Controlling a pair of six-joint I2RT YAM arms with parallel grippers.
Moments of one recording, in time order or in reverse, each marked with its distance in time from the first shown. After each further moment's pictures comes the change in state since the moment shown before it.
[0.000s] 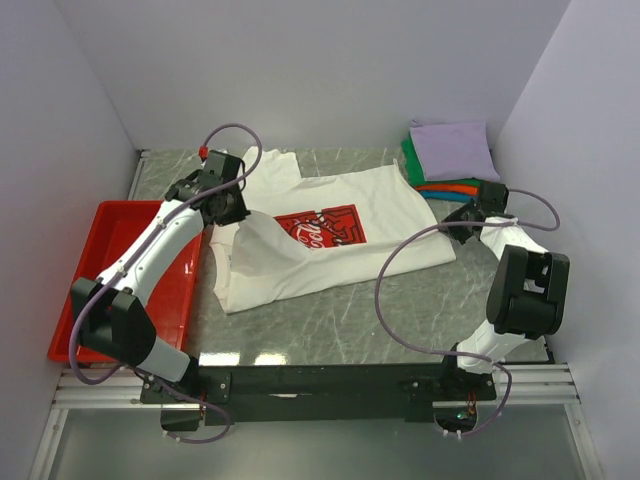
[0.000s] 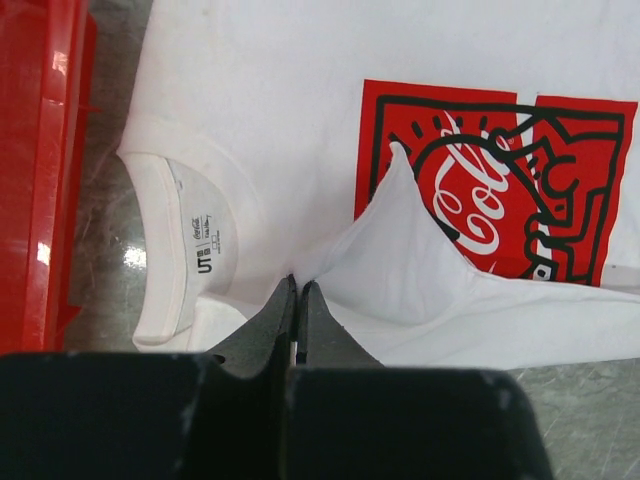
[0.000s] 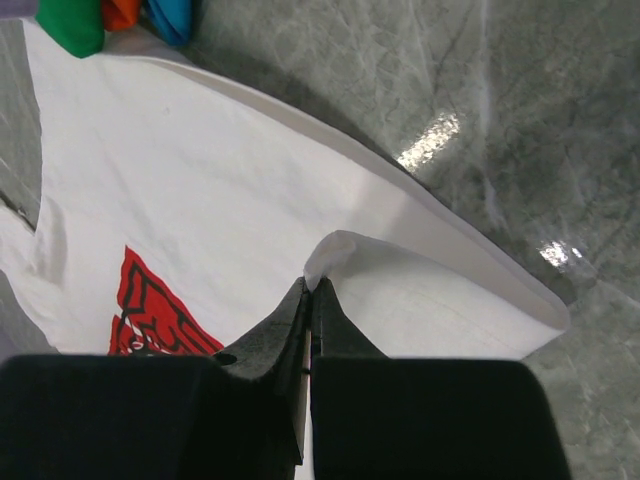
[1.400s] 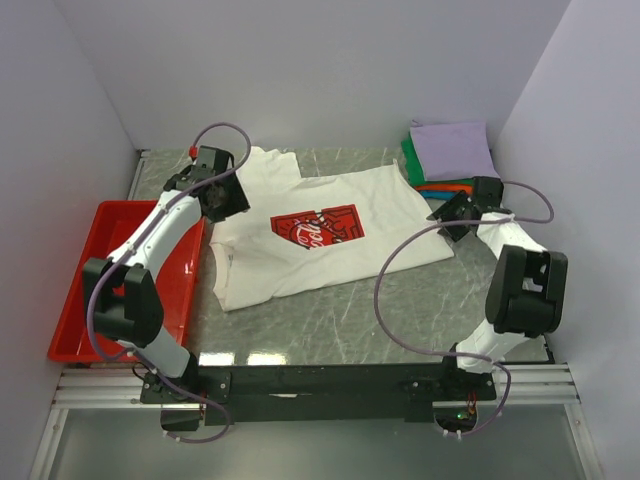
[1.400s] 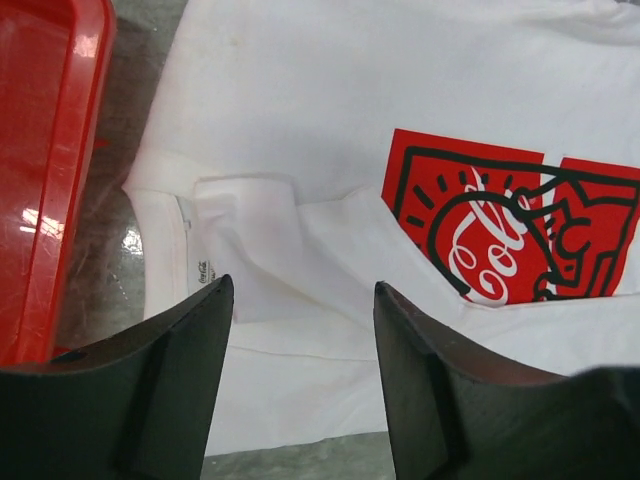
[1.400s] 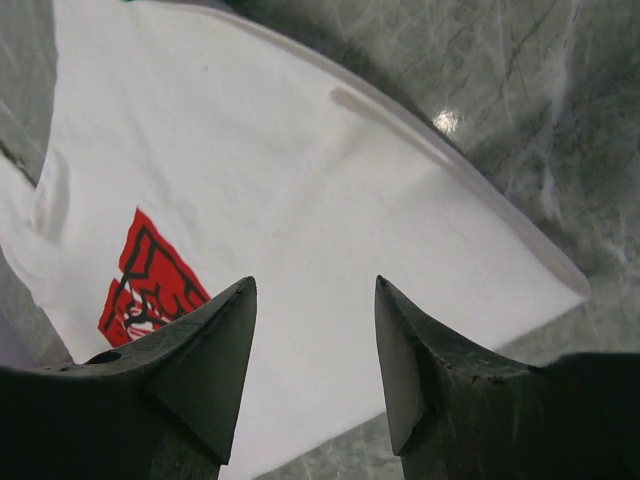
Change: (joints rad) left arm 0.116 0.105 0.006 0.080 0.064 -0.009; right arm 0.044 0.028 0.060 -0.037 -0.032 -0.053
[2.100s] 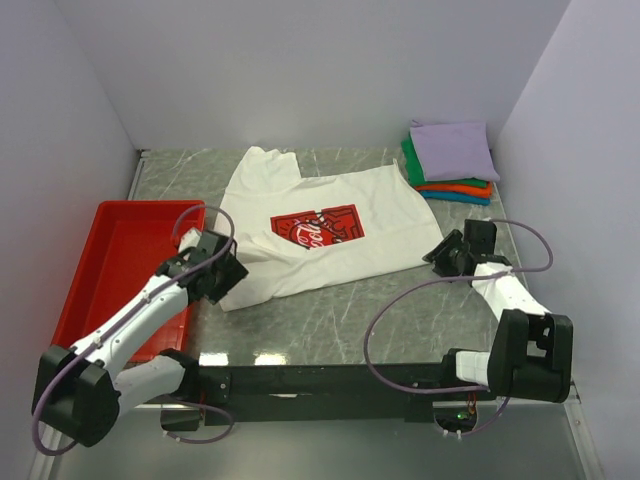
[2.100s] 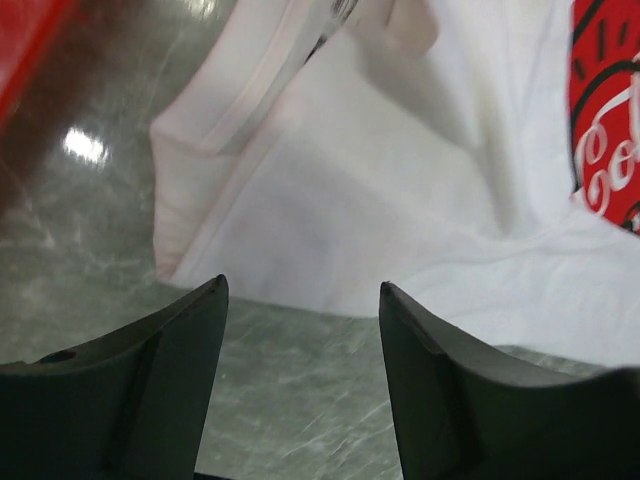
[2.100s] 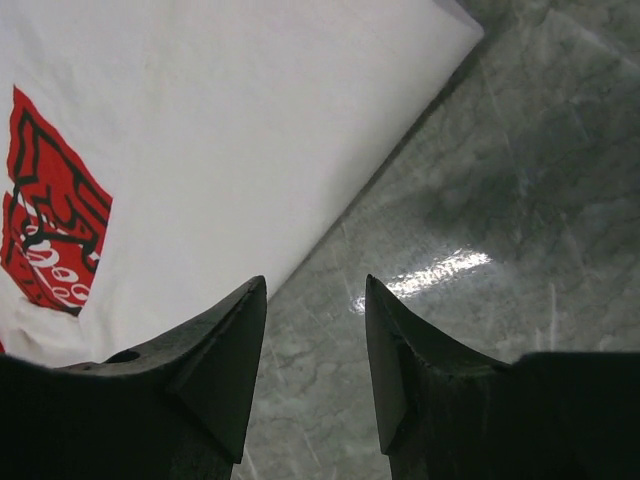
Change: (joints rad) left arm -0.139 -0.511 -0.627 0.006 -0.093 -0.494; right arm 0.049 -0.404 -0.421 0.017 0.052 -0.012
